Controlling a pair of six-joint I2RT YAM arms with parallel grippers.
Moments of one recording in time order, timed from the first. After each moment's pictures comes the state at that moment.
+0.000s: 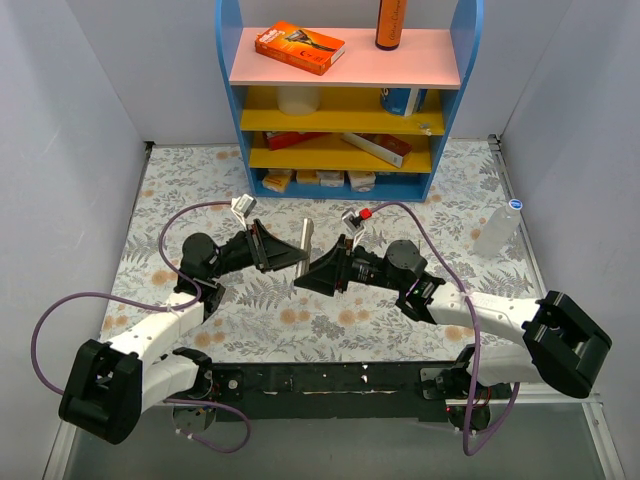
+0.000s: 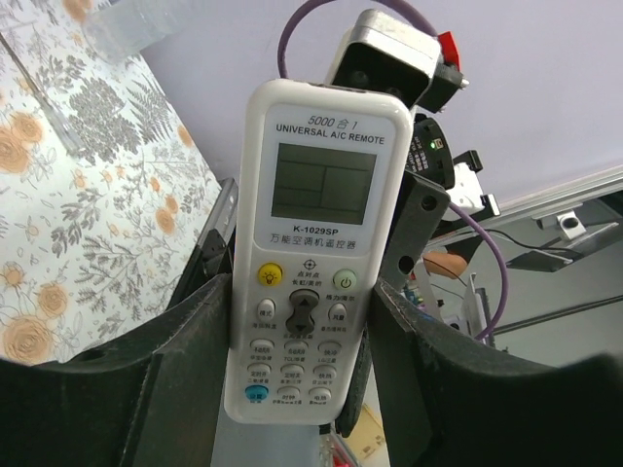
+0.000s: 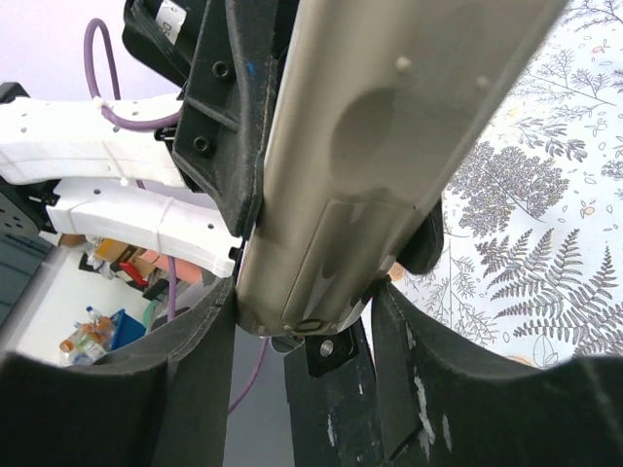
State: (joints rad) left arm -0.38 1.06 0.43 0.83 0.91 -1.33; right arm 0.94 1.26 0.58 0.79 -0.47 0.79
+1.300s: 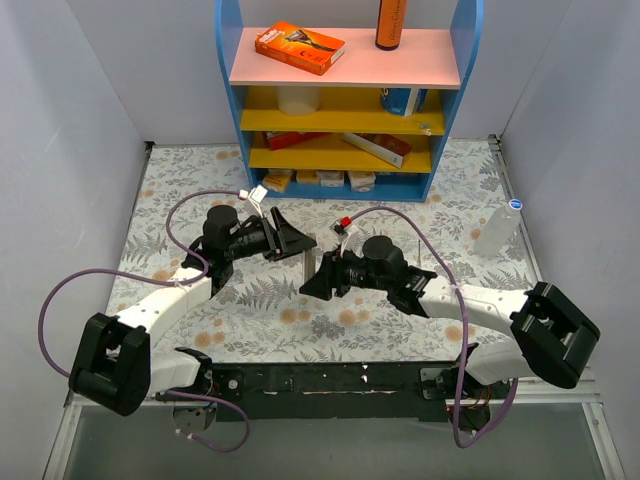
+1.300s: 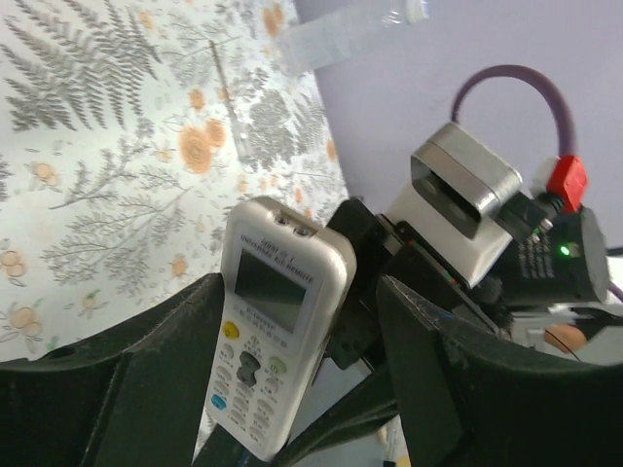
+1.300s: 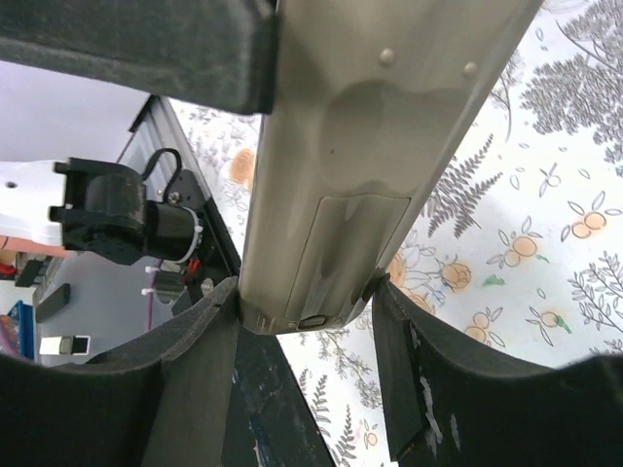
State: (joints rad) left arm -0.39 1.19 0.61 0.37 0.75 -0.99; right arm 0.93 1.32 0.63 0.40 -0.36 0.64
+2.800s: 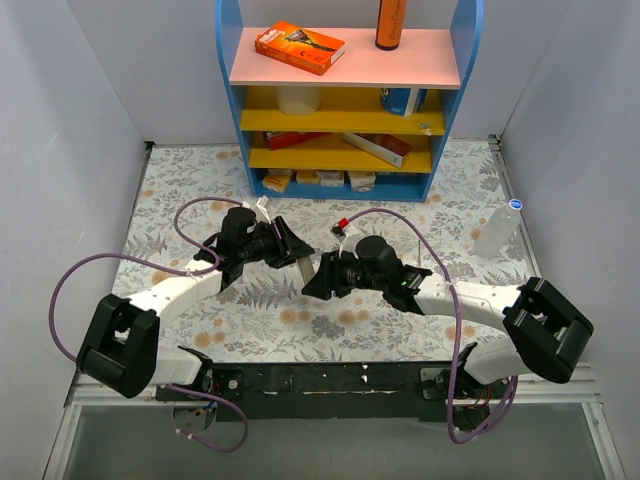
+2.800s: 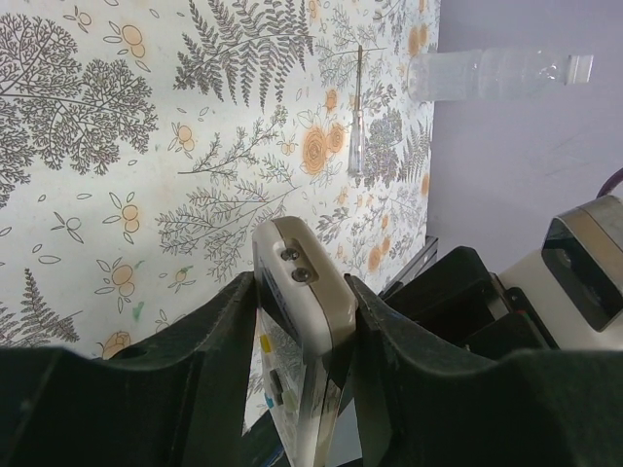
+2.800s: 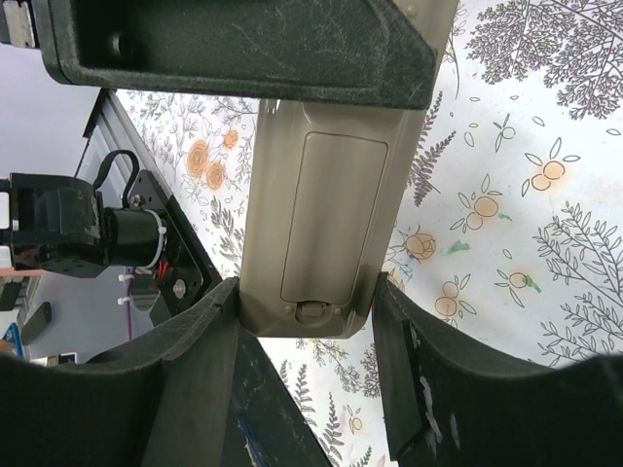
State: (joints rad) left arm -0.46 1.31 0.68 0.11 0.48 -0.95; right arm 0.92 1.38 0.66 0.28 -0.29 0.66
